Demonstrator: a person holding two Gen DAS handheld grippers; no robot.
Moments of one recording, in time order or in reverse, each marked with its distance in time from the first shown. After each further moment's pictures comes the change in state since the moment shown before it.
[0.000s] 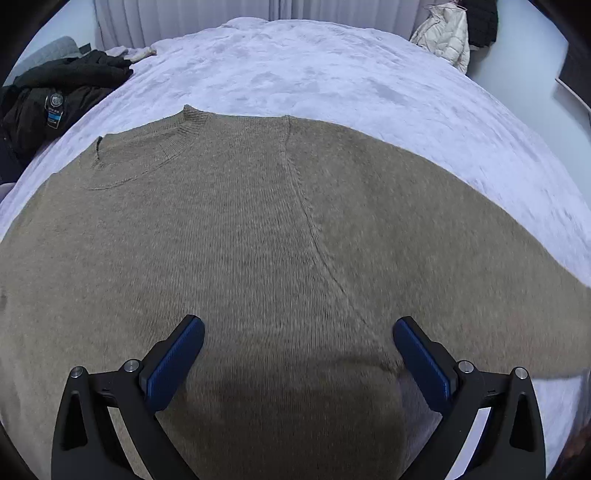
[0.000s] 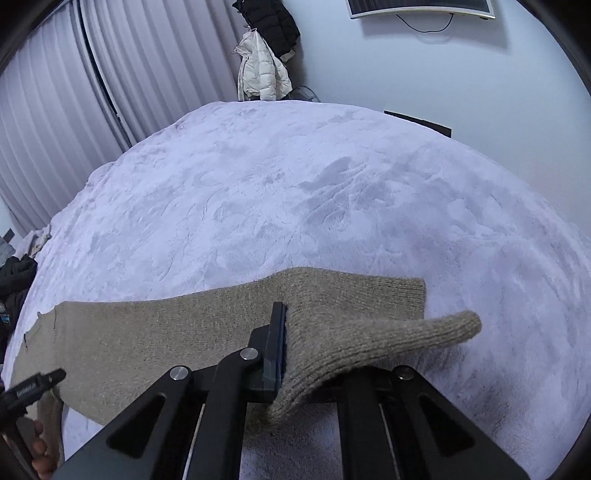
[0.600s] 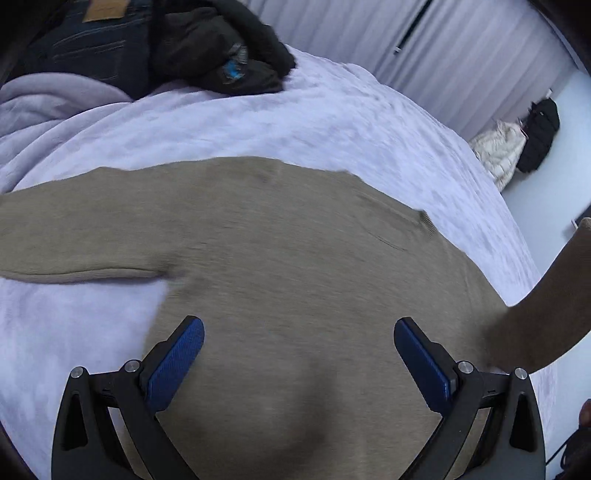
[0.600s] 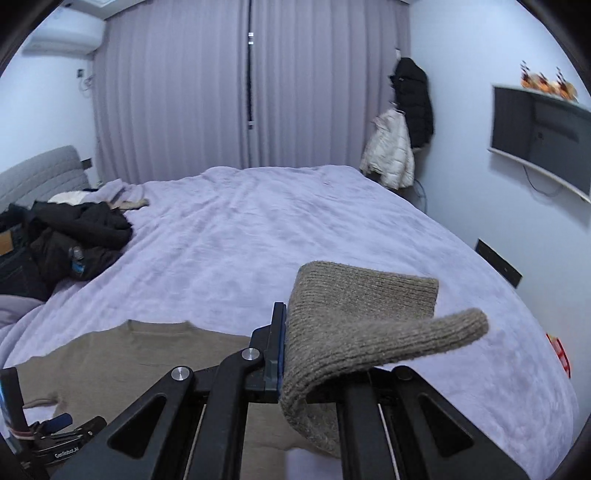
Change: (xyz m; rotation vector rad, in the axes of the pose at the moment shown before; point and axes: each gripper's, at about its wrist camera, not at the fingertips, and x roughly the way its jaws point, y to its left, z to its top) left arm -0.094 0.319 -0.031 -0.416 -0.130 -0.101; right arm -0.149 0.380 -0.025 -0.490 -0.225 0.203
